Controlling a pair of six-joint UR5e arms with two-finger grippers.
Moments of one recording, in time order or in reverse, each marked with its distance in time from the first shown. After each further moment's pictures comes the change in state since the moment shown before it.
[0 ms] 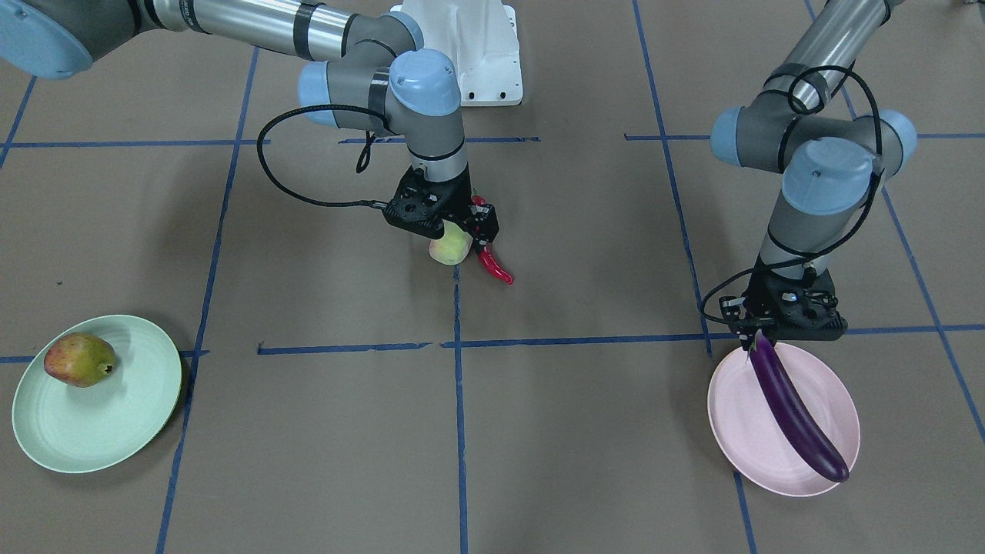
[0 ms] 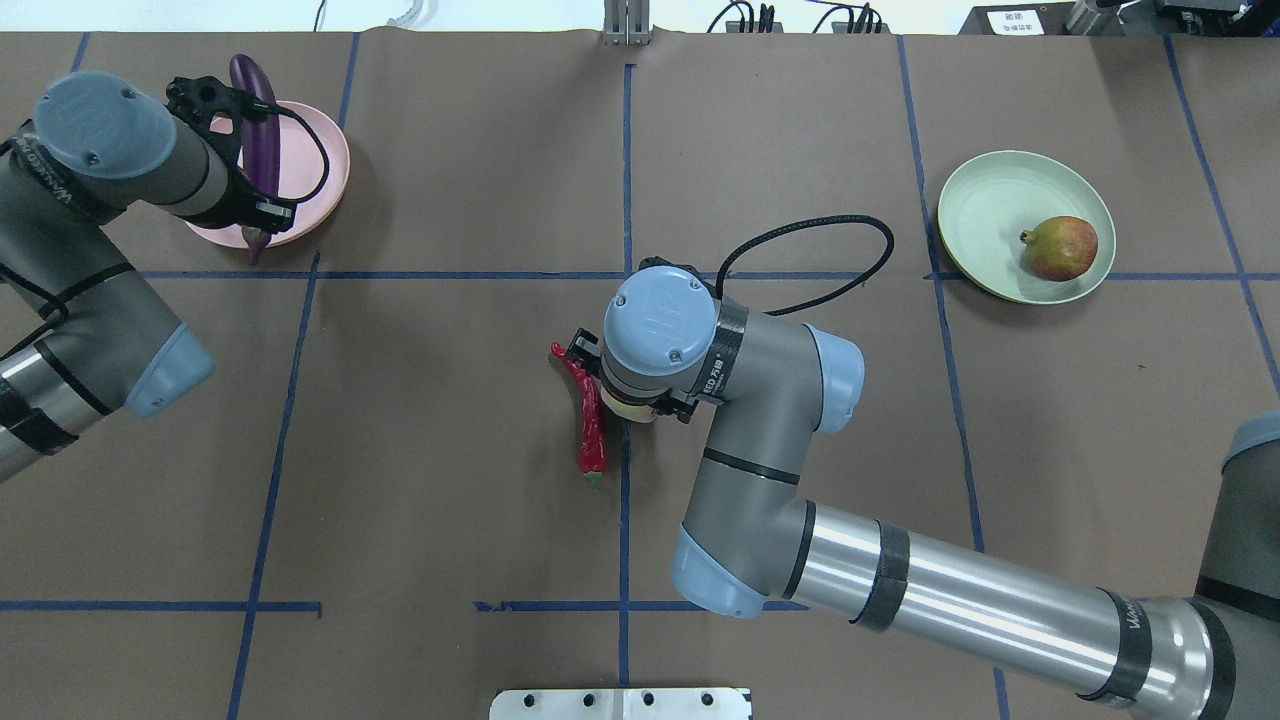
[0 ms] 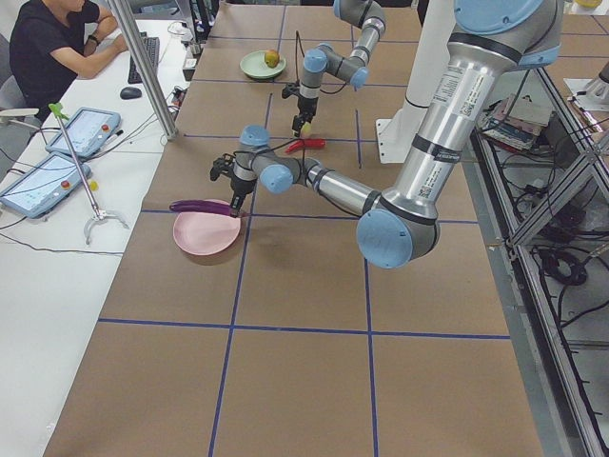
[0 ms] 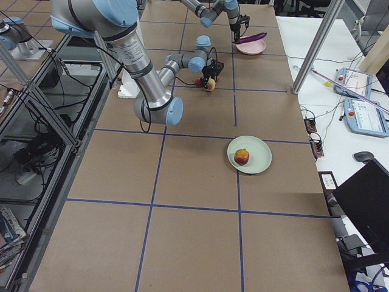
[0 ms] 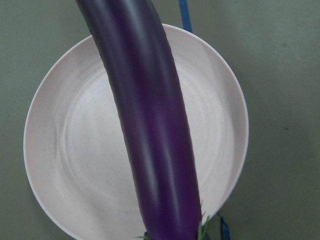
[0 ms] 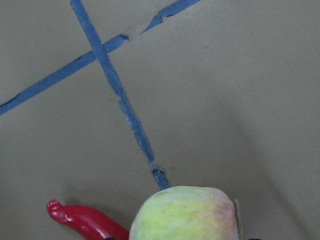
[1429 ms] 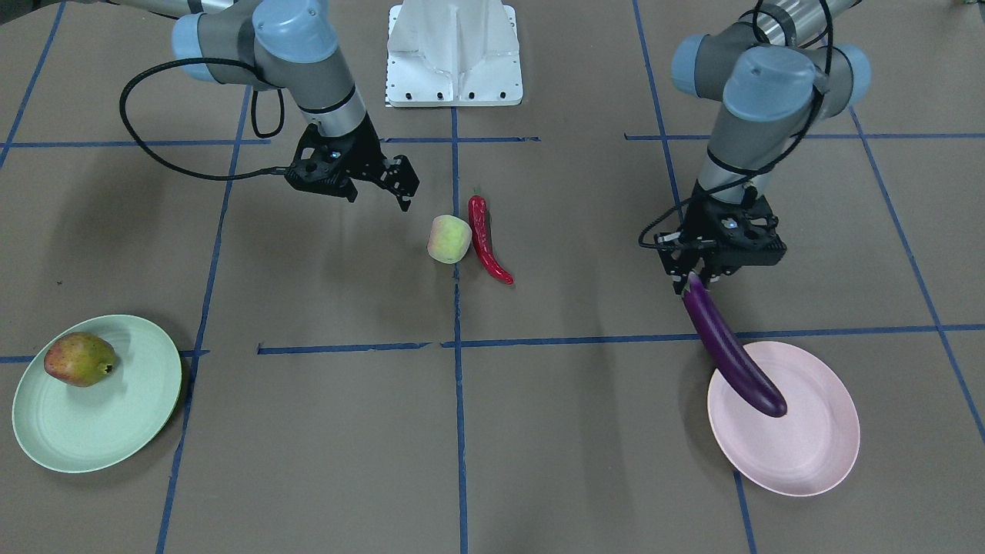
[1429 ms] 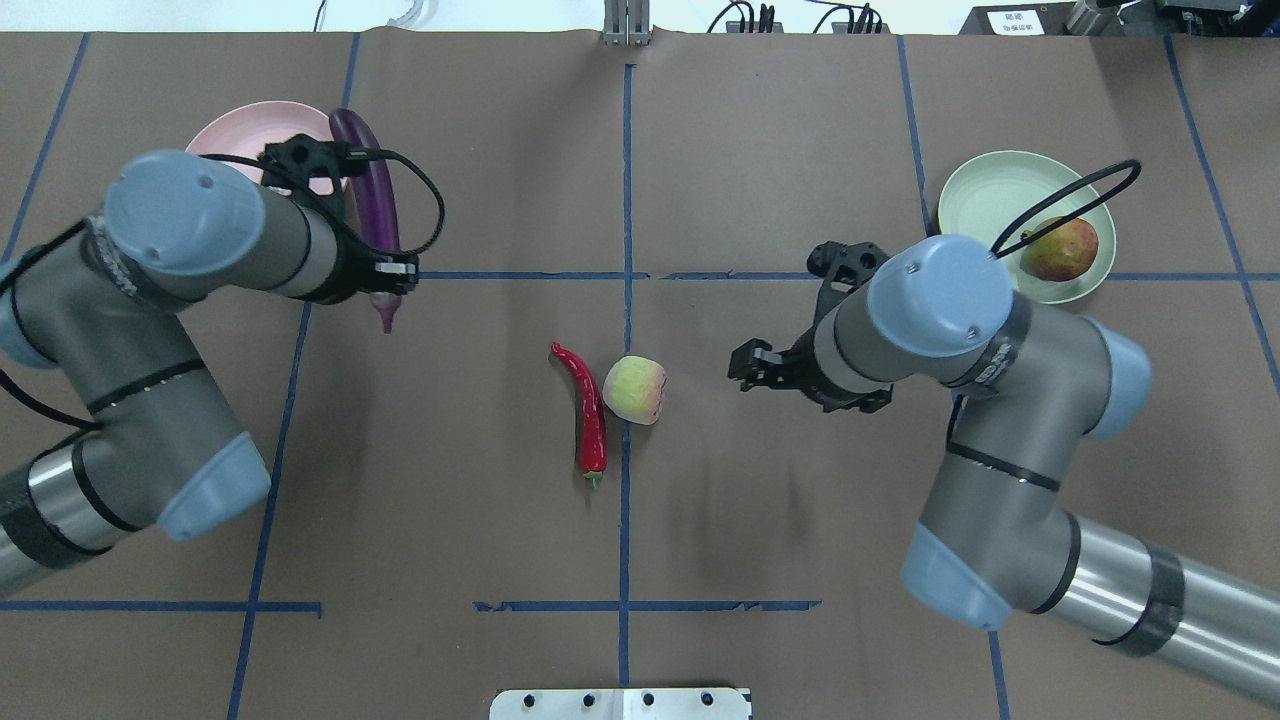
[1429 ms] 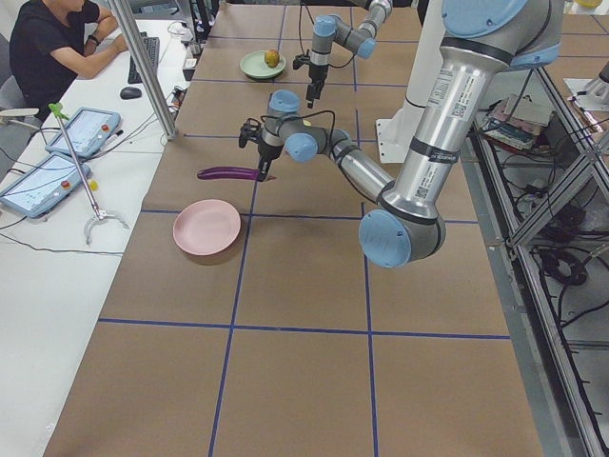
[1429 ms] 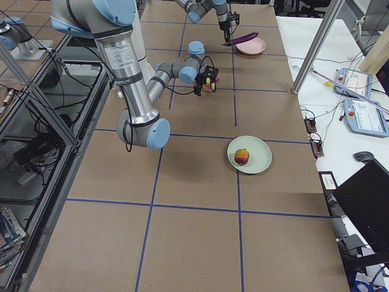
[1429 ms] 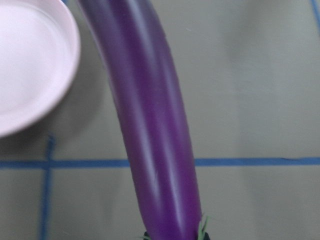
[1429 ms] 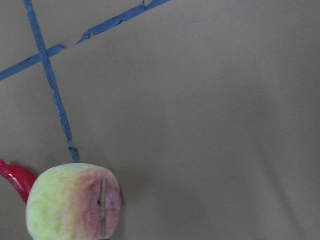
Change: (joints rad) left arm 0.077 0.041 -0.290 0.159 0.000 -0.166; right arm 0.025 -0.278 0.342 -0.006 0.079 -0.101
